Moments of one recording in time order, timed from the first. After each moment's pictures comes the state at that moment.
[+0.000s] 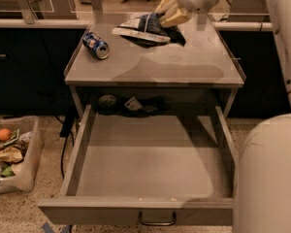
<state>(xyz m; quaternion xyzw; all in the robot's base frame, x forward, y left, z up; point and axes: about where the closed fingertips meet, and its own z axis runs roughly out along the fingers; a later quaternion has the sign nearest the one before) 0.697 -0.050 1.010 -0.78 0.46 0.05 0.42</state>
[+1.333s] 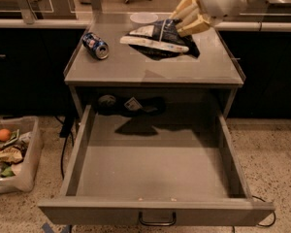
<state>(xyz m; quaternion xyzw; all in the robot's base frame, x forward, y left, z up) 0.610 -0.078 1.025 -0.78 0.45 0.10 0.42</state>
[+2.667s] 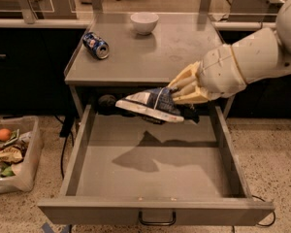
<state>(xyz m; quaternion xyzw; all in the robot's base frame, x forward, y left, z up) 0.506 -0.074 0.917 -0.72 0.54 0.16 0.40</state>
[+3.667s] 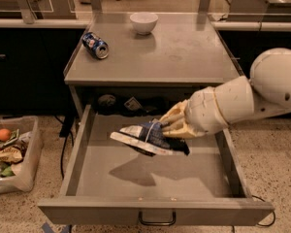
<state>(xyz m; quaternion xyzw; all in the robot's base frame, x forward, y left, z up) 0.478 -0.059 0.833 -0.70 0.57 0.19 0.38</state>
